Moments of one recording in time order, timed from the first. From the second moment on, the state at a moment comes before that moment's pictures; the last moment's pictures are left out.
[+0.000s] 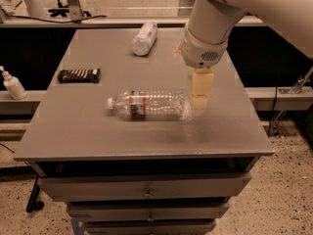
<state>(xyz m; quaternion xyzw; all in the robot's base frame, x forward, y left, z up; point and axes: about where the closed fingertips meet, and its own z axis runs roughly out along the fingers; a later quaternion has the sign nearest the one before) 0.545 -0.075 0.890 -0.76 0.64 0.00 0.12</state>
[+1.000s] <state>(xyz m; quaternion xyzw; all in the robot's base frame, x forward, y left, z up) 0.544 -0.147 0.918 -0.70 0.70 0.03 0.15</state>
